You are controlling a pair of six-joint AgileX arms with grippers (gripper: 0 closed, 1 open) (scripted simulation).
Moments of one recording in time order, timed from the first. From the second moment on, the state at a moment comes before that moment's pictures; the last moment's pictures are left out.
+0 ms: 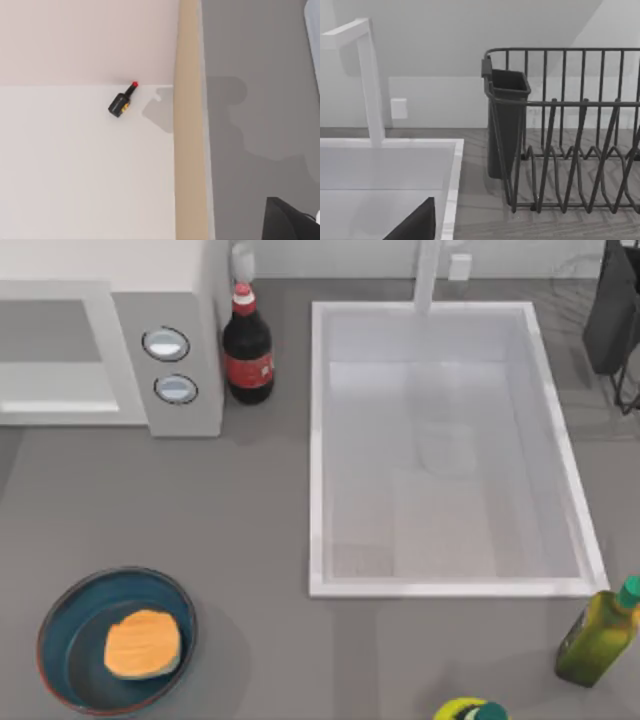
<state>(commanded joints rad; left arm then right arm) 1.05 1.76 1.40 -0.77 0.67 0.93 0.00 0.00 0.00 0.00 0.00 0.00</state>
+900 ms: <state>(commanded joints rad) 1.07 1.87 1.14 -0.40 0.67 0.93 0.00 0.00 0.00 0.00 0.00 0.00</state>
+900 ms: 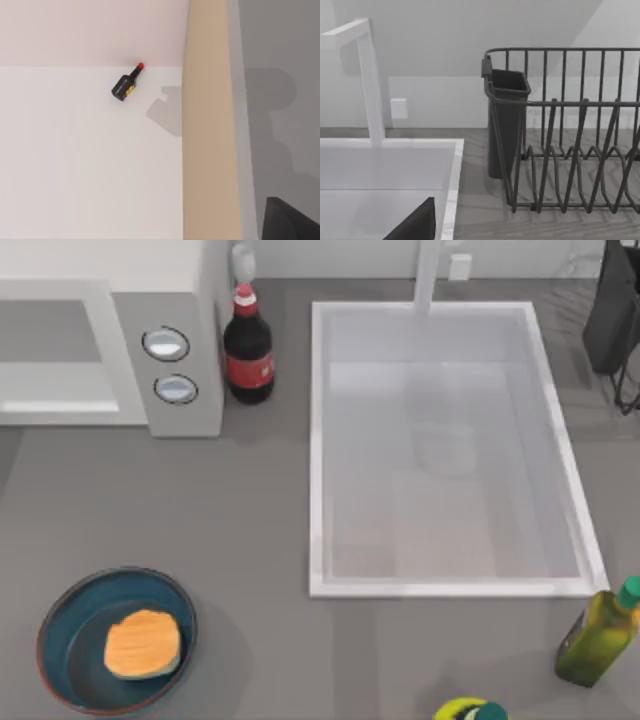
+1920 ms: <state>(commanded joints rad) 0.94 1.56 0.90 -0.19 0.60 0.75 0.00 0.00 0.00 0.00 0.00 0.00</state>
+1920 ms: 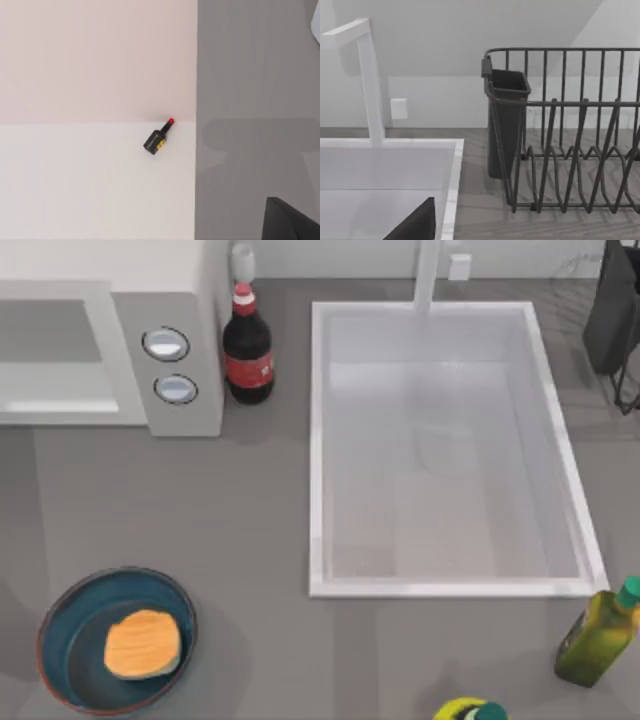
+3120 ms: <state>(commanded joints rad) 0.70 1.24 0.58 -0.13 0.43 0.50 0.00 0.00 0.00 0.00 0.00 0.00</state>
